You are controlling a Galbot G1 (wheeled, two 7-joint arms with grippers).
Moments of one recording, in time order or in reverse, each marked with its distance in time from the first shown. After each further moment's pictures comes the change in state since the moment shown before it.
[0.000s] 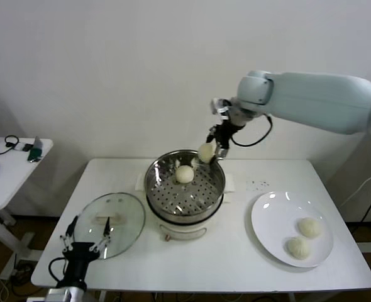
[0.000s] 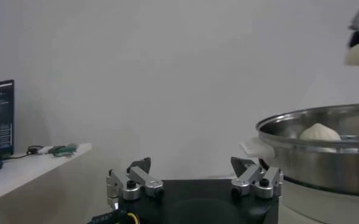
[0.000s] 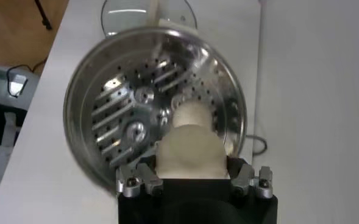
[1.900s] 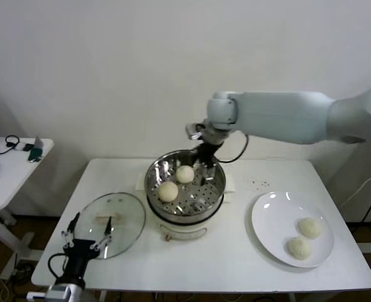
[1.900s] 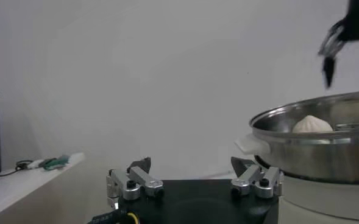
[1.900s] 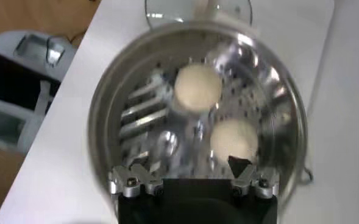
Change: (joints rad) left arm -0.007 0.057 0.000 0.006 0.019 0.014 0.007; right arm 0.011 -0.105 -0.040 0.134 -0.196 0.045 -0.088
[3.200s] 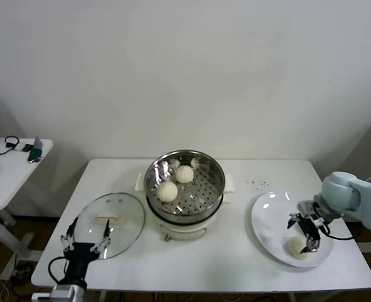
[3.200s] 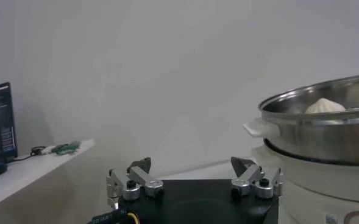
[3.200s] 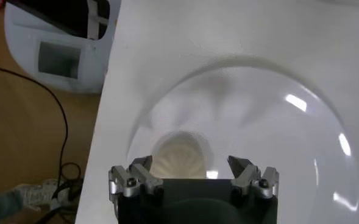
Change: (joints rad) left arm -0.017 -0.066 -0.005 0.031 0.057 0.030 -0.007; right arm -0.703 -0.715 0.488 0.166 -0.681 0.101 -0.067
